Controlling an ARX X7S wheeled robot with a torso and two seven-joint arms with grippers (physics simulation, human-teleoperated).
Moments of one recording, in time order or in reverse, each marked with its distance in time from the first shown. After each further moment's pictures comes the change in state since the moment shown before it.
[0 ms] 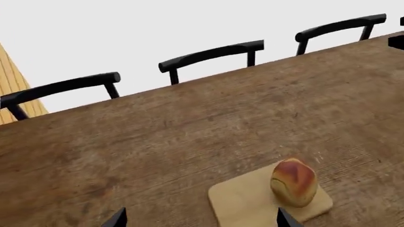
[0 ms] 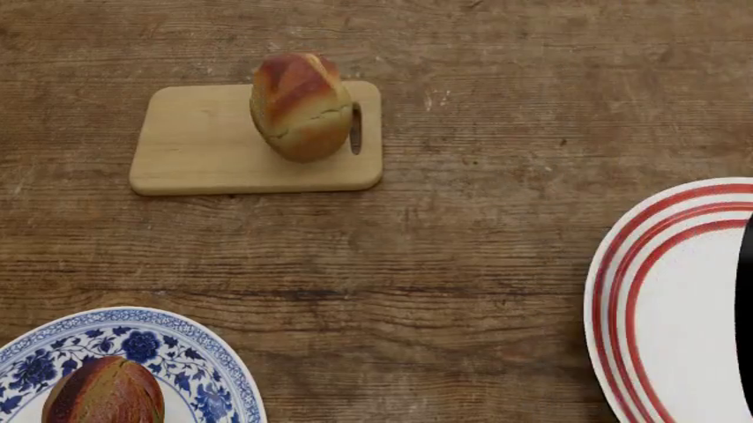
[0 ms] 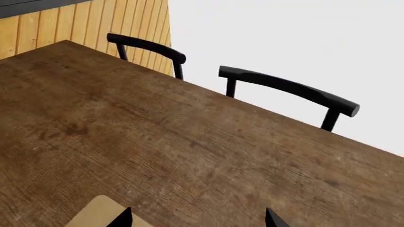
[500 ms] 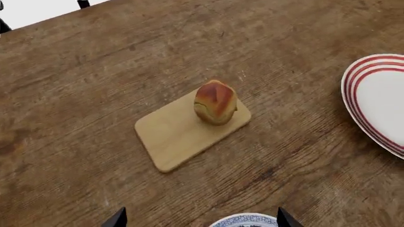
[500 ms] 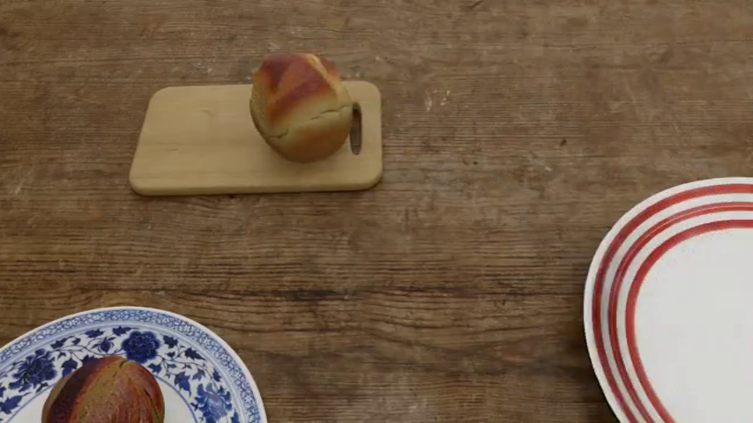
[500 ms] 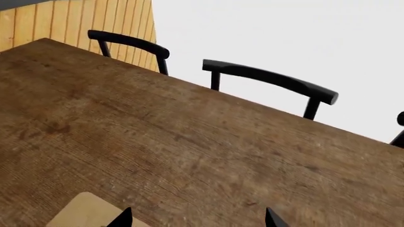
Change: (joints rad) left arm -0.247 0.056 0.420 -0.180 -0.495 -0.084 -0.100; right arm -0.021 0.043 0.026 -0.046 -0.029 0.040 0.028
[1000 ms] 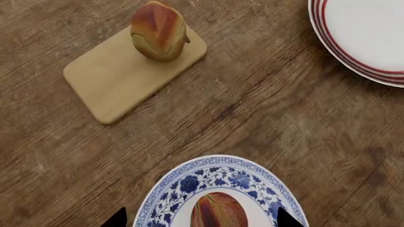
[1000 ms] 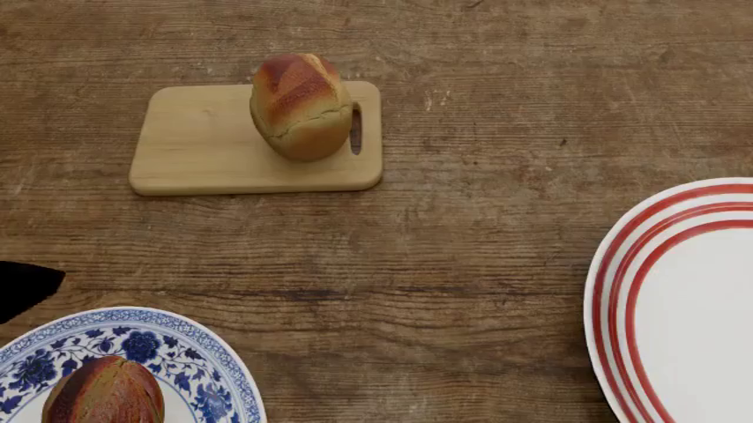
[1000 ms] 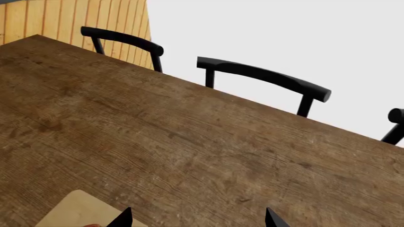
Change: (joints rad) left arm 0.032 0.010 0.199 0.126 -0.178 0.035 -0.015; right arm 0.008 -0.004 -0.010 0.042 -0.023 -0.028 -0.015
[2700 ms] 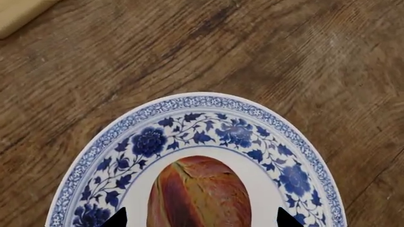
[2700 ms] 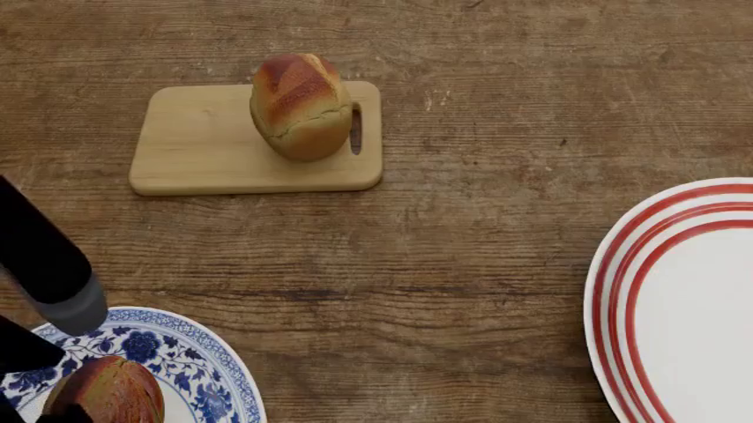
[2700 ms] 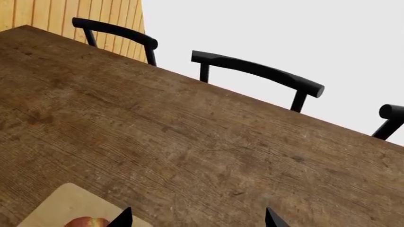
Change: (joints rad) left arm 0.387 -0.030 0.010 0.245 0.235 0.138 0.096; right arm -0.055 0.042 0.015 -0.150 0.004 0.076 0.050
